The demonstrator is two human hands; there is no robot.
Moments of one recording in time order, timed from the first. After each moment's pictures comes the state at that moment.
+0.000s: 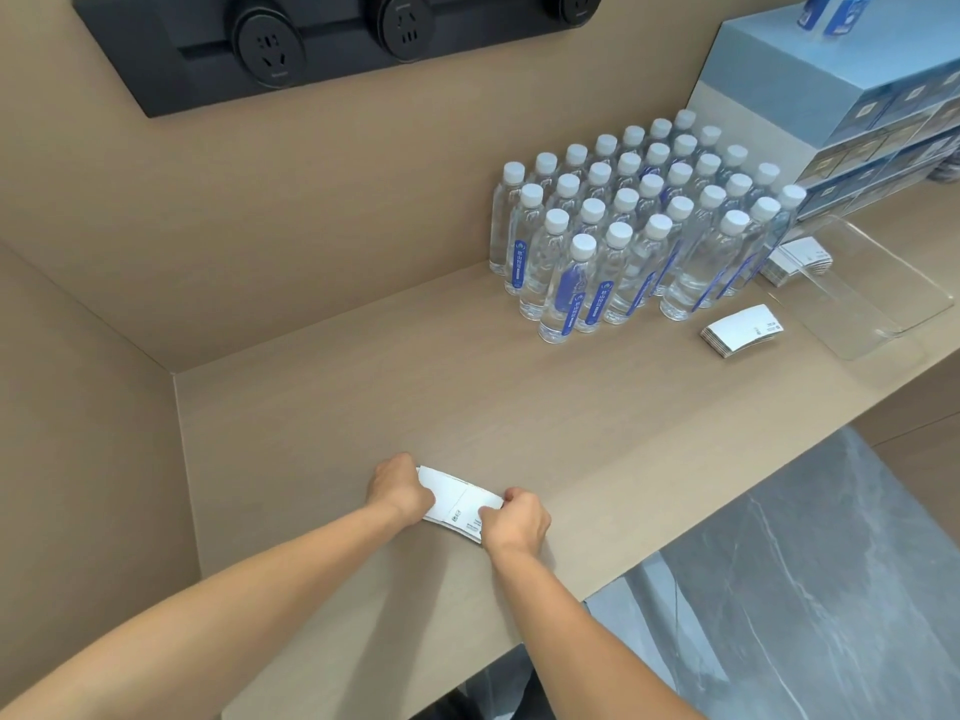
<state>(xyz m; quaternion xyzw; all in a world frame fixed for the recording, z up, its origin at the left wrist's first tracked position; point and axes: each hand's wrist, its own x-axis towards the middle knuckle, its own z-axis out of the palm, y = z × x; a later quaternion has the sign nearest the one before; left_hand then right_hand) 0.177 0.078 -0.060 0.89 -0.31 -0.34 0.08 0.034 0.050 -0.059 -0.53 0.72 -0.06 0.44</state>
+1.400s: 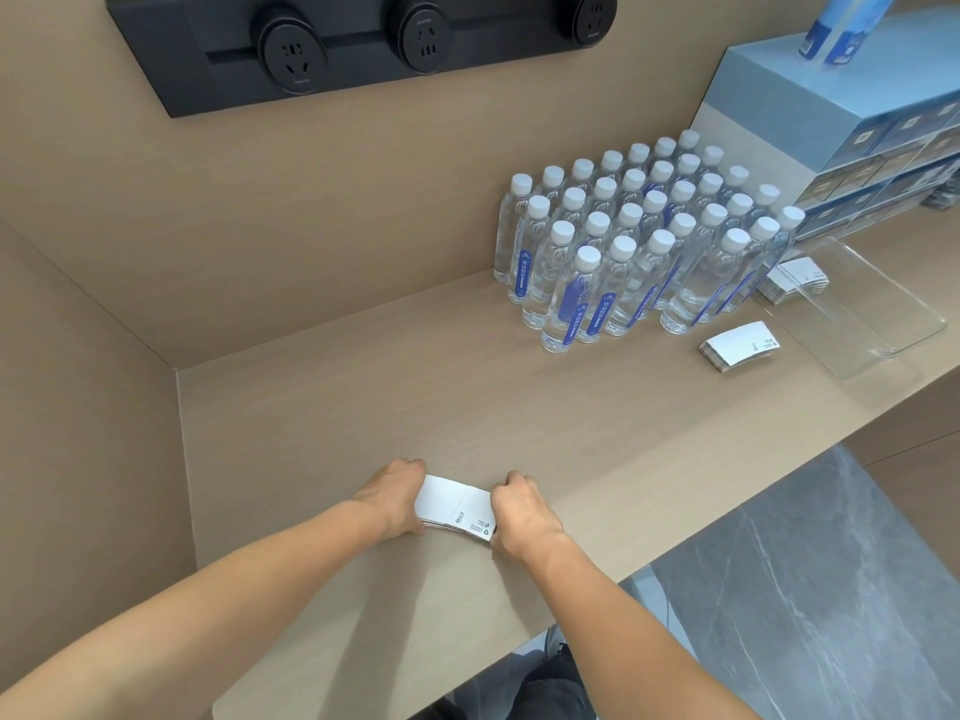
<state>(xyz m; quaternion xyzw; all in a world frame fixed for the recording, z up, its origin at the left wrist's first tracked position) 0.191 0.087 -0.057 0.79 -0.52 -0.31 -0.05 0.017 0.020 -0.052 -0.84 0.45 0.20 0.23</state>
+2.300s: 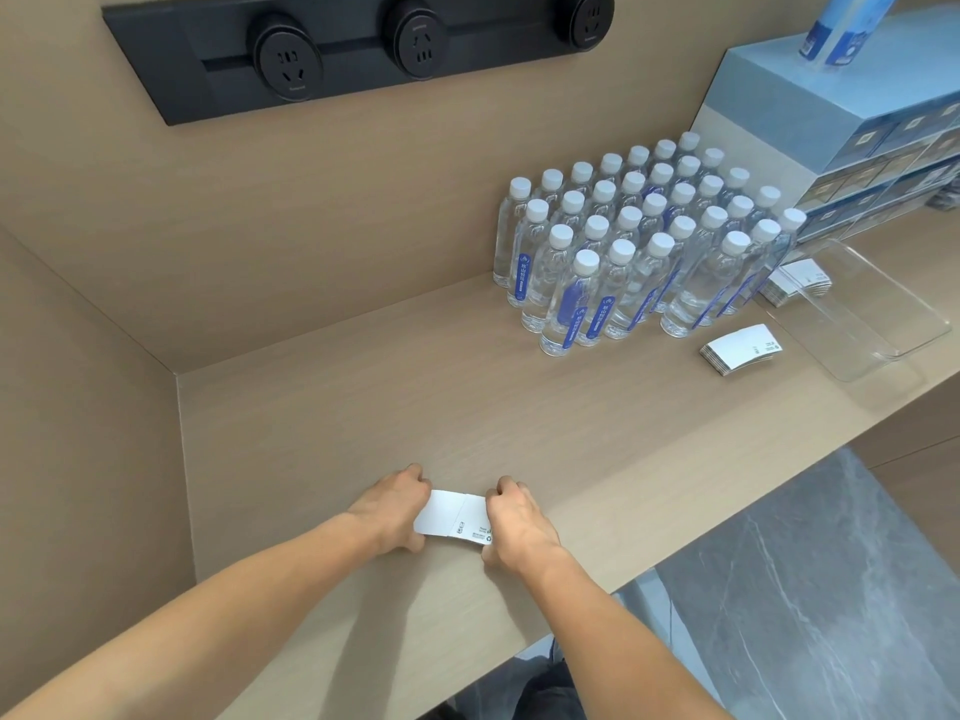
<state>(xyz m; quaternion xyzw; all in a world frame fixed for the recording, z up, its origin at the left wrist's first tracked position) 0.186 0.089 -0.053 0.74 -0.61 -0.26 -0.11 0.013 0.025 -0.056 -0.85 0.44 0.16 0.25</state>
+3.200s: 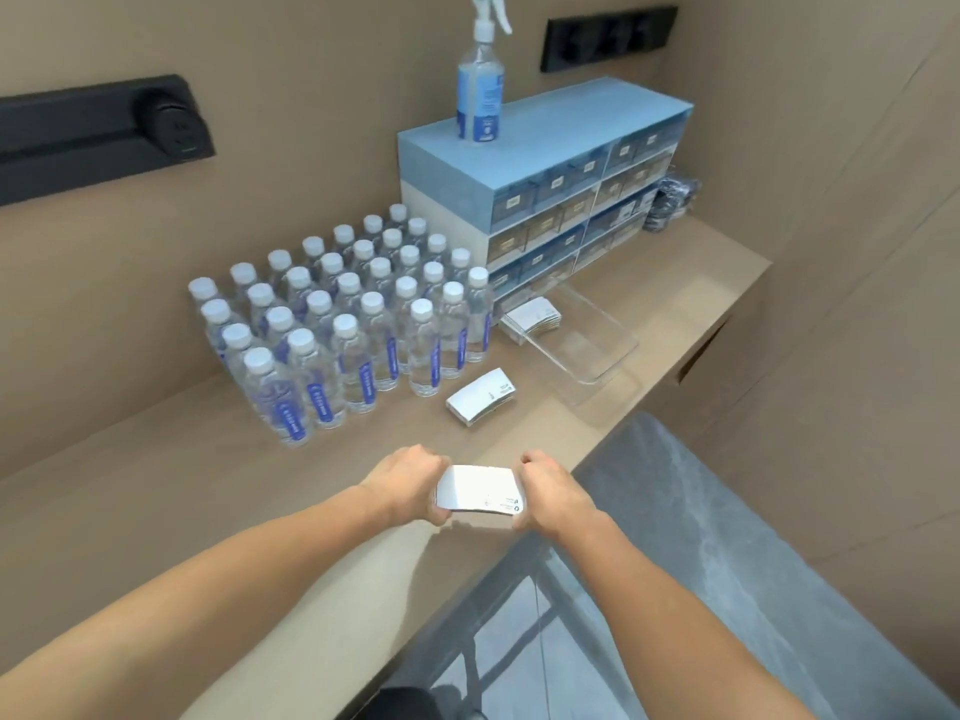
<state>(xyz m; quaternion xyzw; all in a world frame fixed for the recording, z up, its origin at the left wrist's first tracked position) -0.105 -0.191 0.029 0.62 -0.76 -0.20 -0.07 -0.310 -0.215 0.037 -0.78 0.57 0.09 0.25</state>
